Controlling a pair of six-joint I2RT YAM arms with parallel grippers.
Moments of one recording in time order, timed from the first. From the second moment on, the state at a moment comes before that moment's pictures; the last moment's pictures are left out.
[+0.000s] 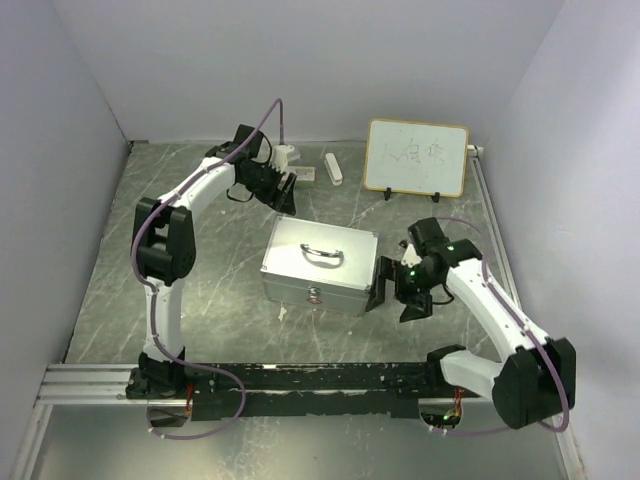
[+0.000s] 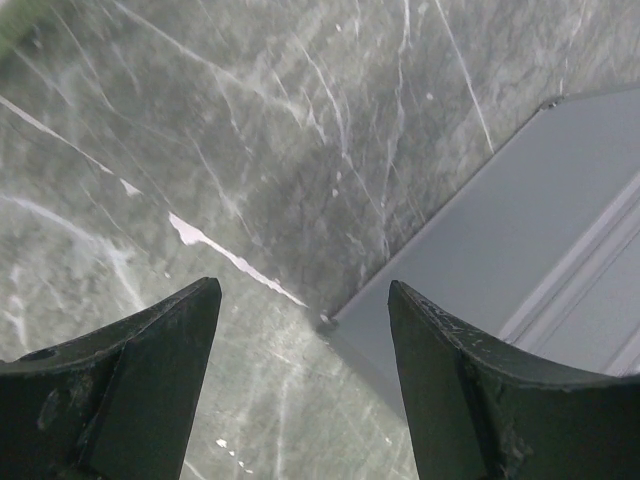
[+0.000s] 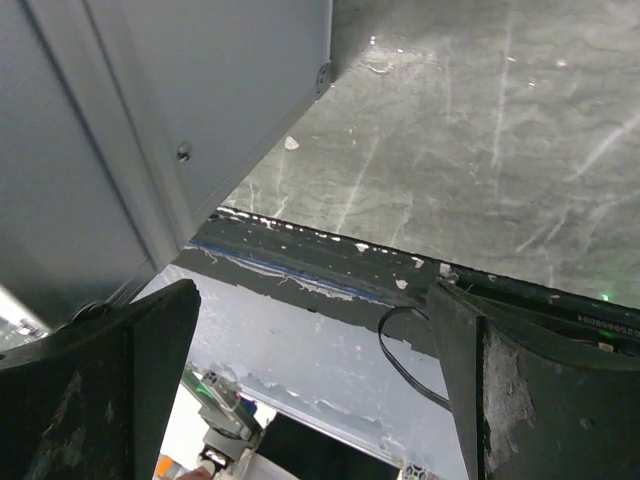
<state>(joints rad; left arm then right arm) -0.36 2.14 1.85 -0.71 0.61 0.26 0.25 1.09 0.82 -1.08 -0.41 0.44</state>
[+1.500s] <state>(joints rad) -0.34 1.97 1.69 -0.75 0.64 0.23 0.35 1.14 1.03 -1.02 -0.25 0.49</state>
